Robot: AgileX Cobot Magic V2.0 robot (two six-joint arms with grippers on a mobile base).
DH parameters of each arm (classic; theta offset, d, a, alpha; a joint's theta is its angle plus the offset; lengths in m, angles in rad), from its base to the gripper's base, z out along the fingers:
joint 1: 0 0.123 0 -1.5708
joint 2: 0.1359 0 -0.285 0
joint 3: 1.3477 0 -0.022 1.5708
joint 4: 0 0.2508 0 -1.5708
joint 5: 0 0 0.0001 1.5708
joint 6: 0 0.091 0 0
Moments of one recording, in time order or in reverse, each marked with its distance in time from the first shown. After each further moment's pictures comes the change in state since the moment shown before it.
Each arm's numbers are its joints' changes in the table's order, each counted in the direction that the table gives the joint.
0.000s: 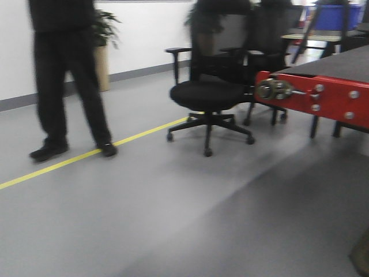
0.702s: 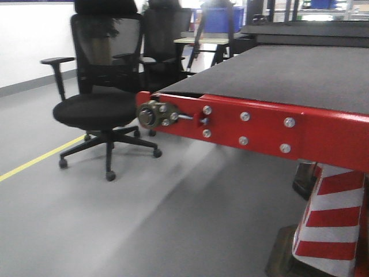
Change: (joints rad) left arm -0.002 0.000 0.000 0.019 0.000 0.000; right arm 0.000 0.000 0.000 0.002 0.000 0.000
